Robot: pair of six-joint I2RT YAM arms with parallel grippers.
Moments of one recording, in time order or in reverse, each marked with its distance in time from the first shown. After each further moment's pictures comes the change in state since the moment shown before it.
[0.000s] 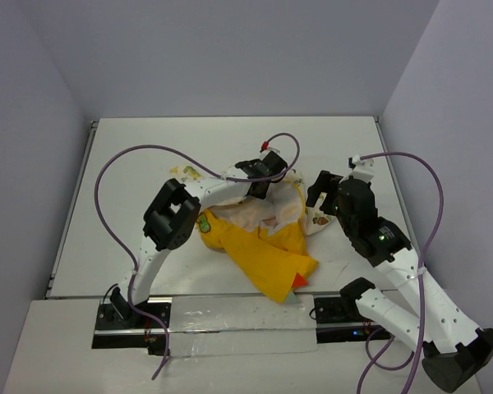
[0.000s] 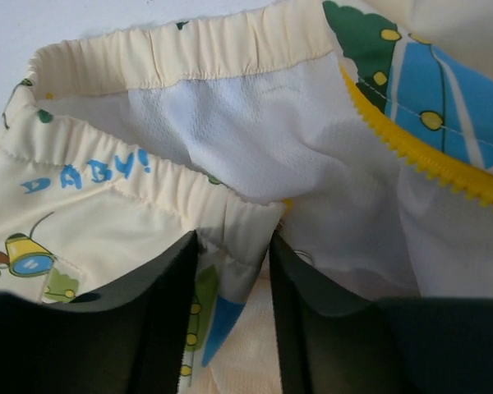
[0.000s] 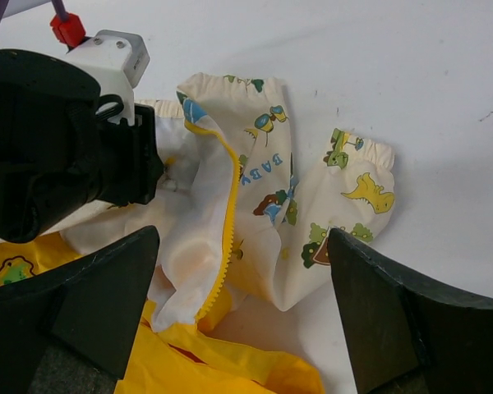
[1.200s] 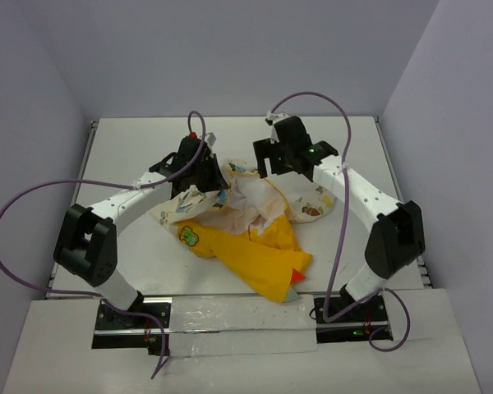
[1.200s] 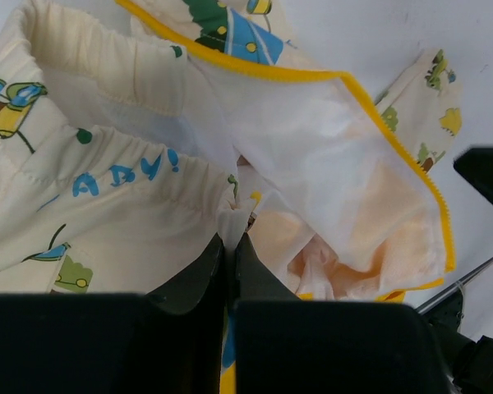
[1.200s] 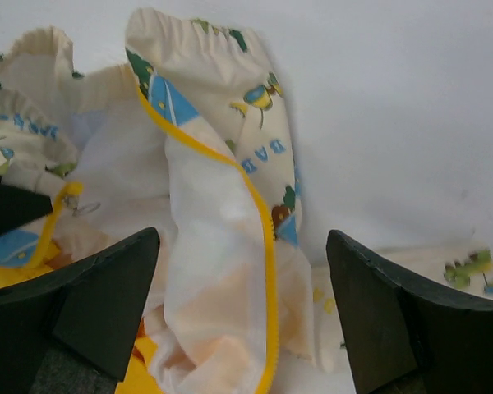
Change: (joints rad) left arm 0.328 -0.659 -0.654 0.275 0.655 -0.268; right arm 0.031 0.916 0.653 -0.058 -0.369 -0.357
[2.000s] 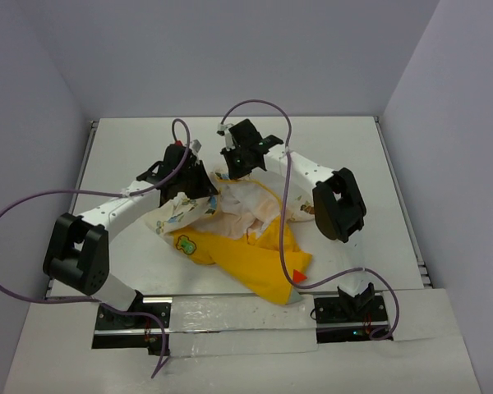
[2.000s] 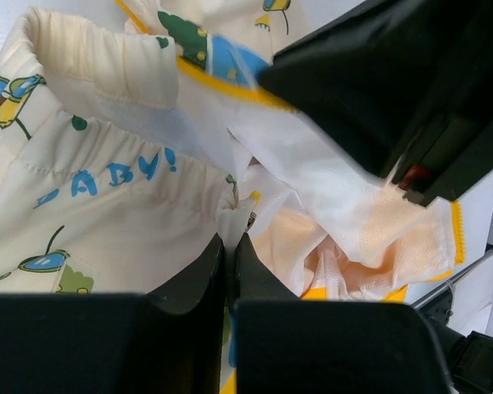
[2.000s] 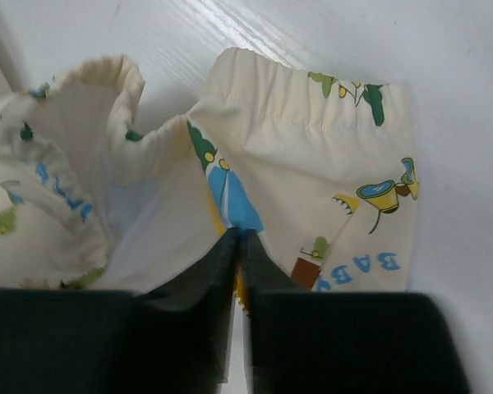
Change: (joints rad) left arm 0.076 -0.080 -0.139 0.061 0.058 -0.022; right arm 0.110 0.440 0.318 0.010 -0.171 -0.052
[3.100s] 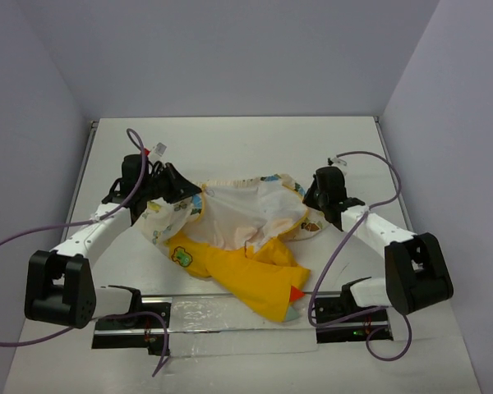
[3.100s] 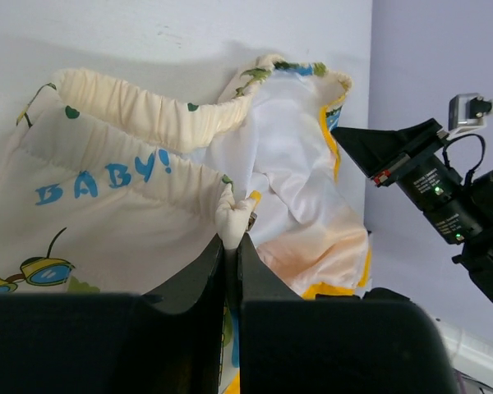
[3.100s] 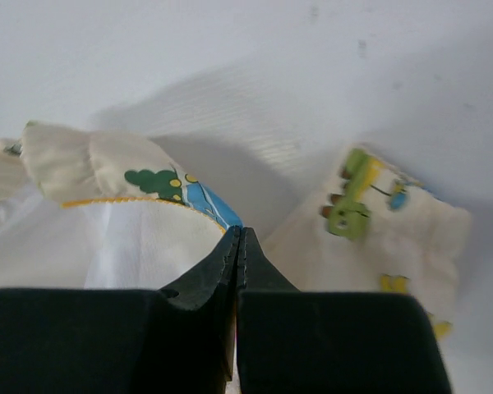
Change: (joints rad) left arm 0.248 -0.243 -0.250 0.208 0.339 -0.131; right arm -0.326 -0.759 -1.104 0.534 0.298 0.503
